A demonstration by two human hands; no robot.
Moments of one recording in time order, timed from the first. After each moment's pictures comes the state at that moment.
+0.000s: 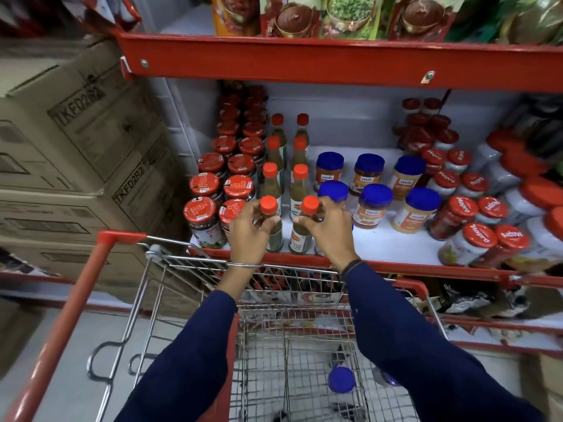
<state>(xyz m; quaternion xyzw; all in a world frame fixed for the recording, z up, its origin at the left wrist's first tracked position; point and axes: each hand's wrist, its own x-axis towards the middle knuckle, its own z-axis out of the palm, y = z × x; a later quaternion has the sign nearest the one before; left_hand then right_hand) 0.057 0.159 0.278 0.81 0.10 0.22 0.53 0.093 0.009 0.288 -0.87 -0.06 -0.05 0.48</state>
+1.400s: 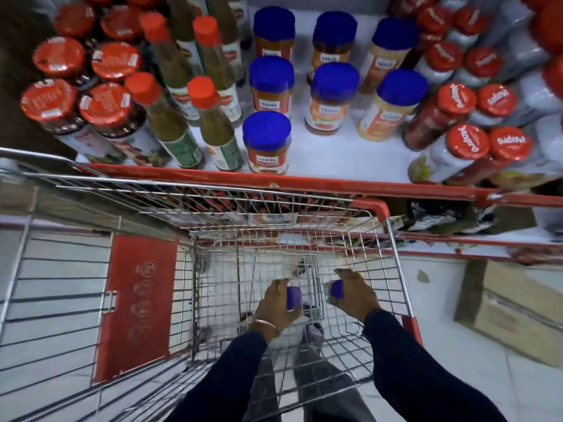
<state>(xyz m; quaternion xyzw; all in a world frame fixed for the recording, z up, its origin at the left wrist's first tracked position) -0.088 -0.024 -0.003 0.87 0.08 -0.32 0.36 -0.028 -0.224 0.022 -0.91 -0.04 0.38 0.17</state>
